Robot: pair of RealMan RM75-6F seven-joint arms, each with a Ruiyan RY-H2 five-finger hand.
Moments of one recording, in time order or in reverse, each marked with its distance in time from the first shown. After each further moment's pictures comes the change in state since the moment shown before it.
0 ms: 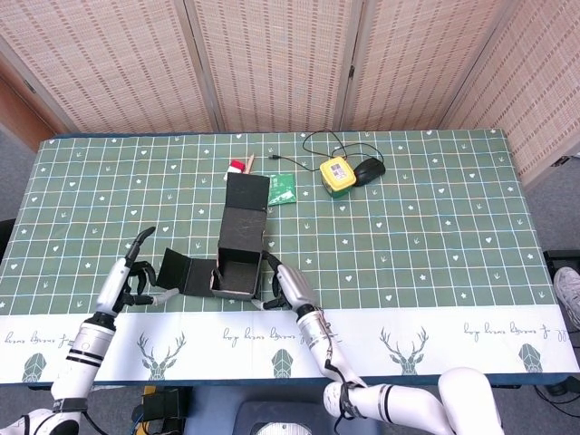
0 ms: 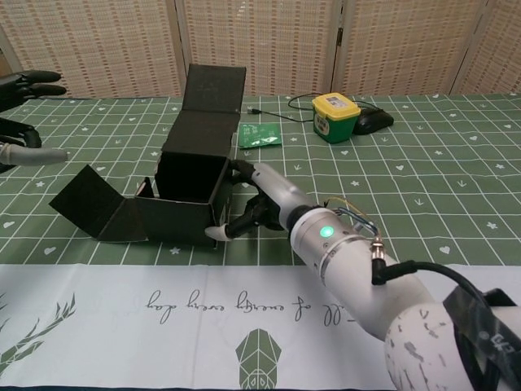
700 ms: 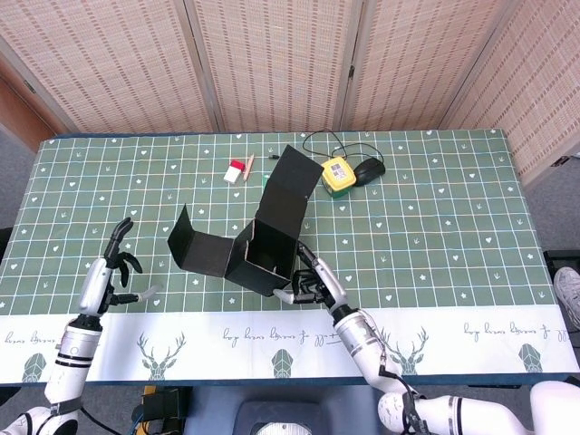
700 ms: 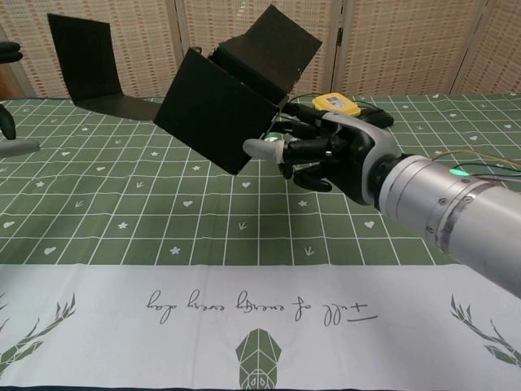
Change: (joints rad) left arm 0.031 -0.103 0.019 0.248 0.152 0.195 -0.068; right arm -0.242 0.362 0.035 -0.524 -0.080 -0.071 0.481
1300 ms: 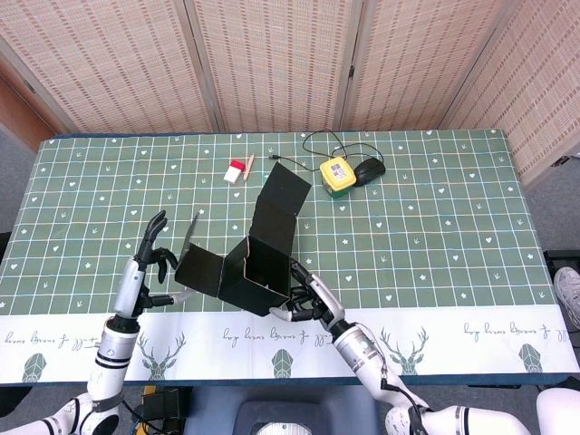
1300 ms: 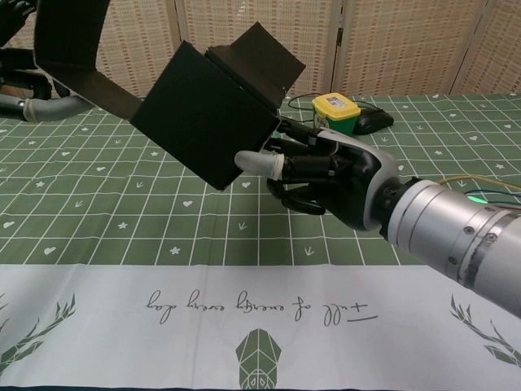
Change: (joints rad) left arm -0.072 -0.178 -0.023 0.024 0.149 0.177 -0.001; right arm -0.035 0.005 -0.068 -0.007 -0.144 -0.040 0.194
